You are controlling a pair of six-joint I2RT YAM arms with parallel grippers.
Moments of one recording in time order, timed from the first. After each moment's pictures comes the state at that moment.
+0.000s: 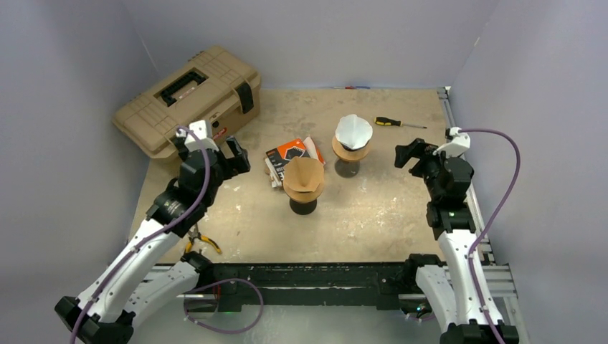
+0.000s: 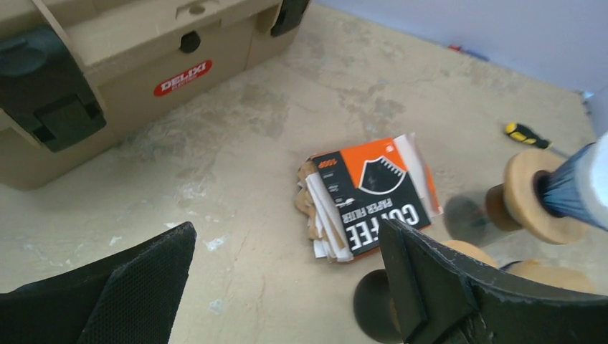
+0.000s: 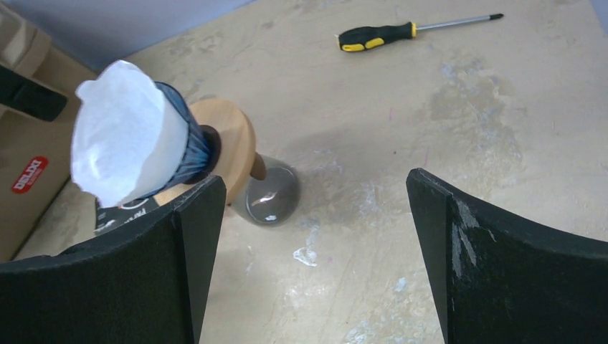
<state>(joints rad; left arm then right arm) -0.54 0.77 0.89 -0.45 -0.50 -0.51 -0.04 0.71 0.63 -0.08 -0.07 0.35</state>
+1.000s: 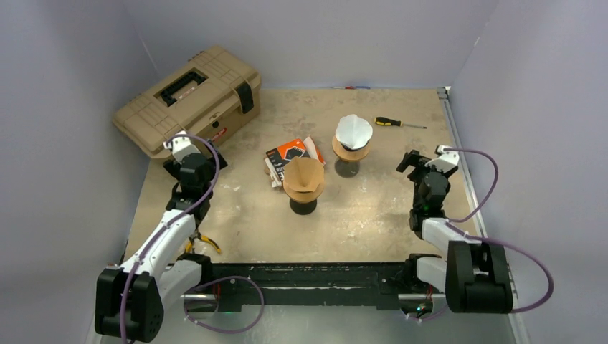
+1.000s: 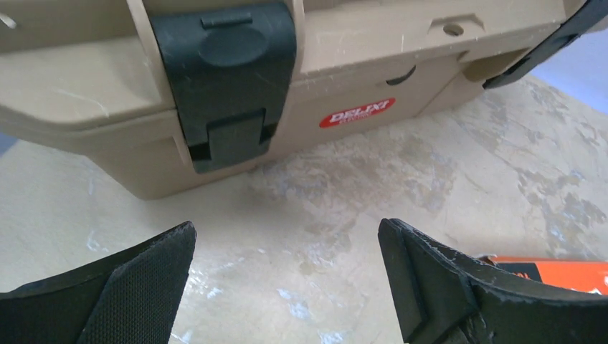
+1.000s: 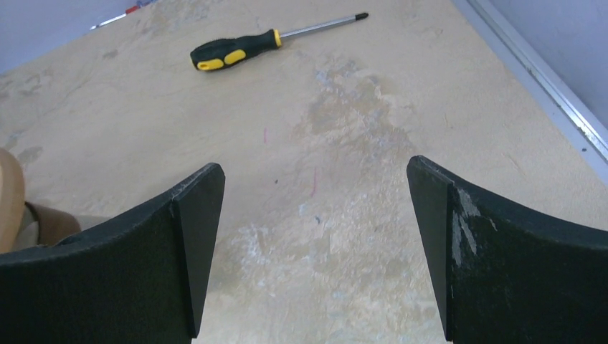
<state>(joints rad) -0.15 0.97 0.50 0.12 -0.51 -0.43 -0.04 1.11 0.24 0.79 0.25 0.24</state>
